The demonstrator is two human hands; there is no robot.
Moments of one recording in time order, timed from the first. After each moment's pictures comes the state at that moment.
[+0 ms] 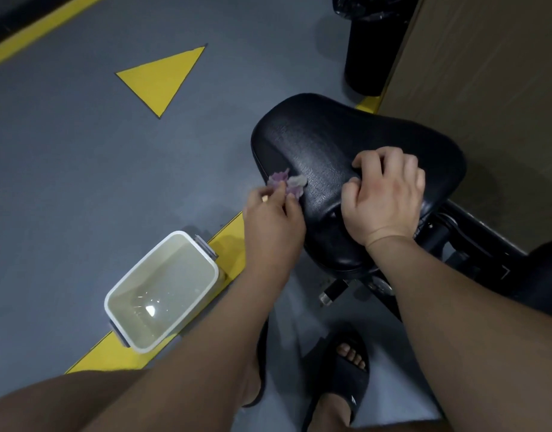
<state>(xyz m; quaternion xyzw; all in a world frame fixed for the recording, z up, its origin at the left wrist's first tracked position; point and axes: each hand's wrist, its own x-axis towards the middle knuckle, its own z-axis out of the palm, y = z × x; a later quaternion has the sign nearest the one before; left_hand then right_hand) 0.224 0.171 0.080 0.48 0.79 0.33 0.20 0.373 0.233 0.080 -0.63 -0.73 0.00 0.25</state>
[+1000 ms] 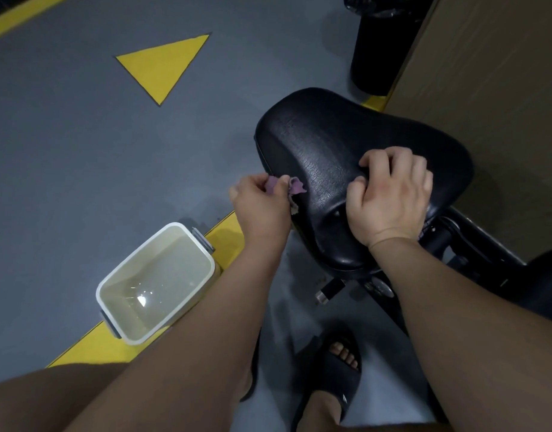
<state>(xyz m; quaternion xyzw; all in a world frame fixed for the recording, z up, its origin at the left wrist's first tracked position) 0.206 0.198 0.061 0.27 0.81 0.45 0.26 0.372 0.233 0.078 -0.63 -0.73 -0.01 0.27</state>
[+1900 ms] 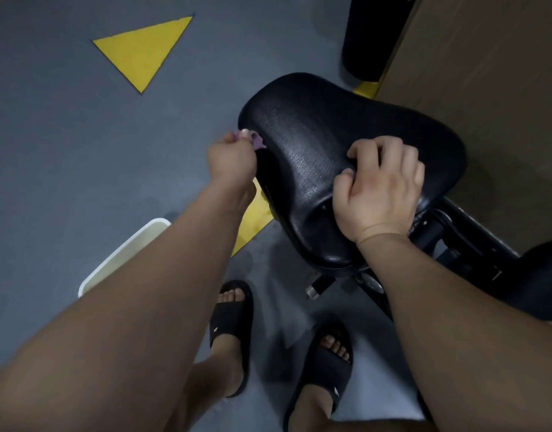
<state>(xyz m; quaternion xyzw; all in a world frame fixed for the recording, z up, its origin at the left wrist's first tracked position) 0.176 0.263 0.072 0.15 0.71 0.54 0.42 0.373 0.236 0.077 -0.63 -0.73 -0.01 0.25</state>
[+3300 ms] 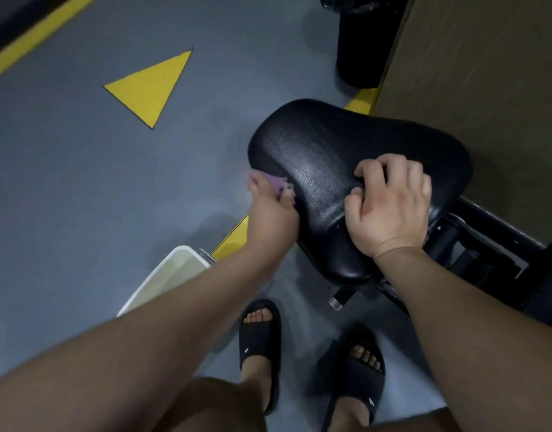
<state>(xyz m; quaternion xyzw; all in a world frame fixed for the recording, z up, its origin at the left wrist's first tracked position) 0.200 0.219 0.090 0.41 0.77 0.31 0.38 0.371 0.234 0.083 -0.64 -0.73 0.00 0.23</state>
